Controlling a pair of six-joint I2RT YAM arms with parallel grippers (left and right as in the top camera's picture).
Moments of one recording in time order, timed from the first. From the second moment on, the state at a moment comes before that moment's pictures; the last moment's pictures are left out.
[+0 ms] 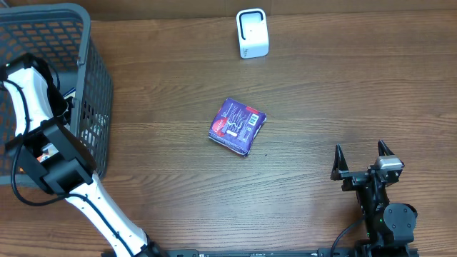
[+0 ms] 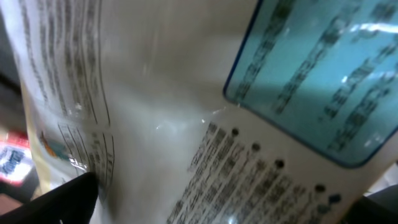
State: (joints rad) left arm 0.56 2.37 2.11 -1.45 -0.15 -0.25; right arm 0.07 0.01 0.02 -0.04 -0.03 0.04
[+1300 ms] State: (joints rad) left arm 0.51 2.21 2.88 -1.68 0.01 -0.25; right arm 0.07 0.01 0.02 -0.04 -0.03 0.04
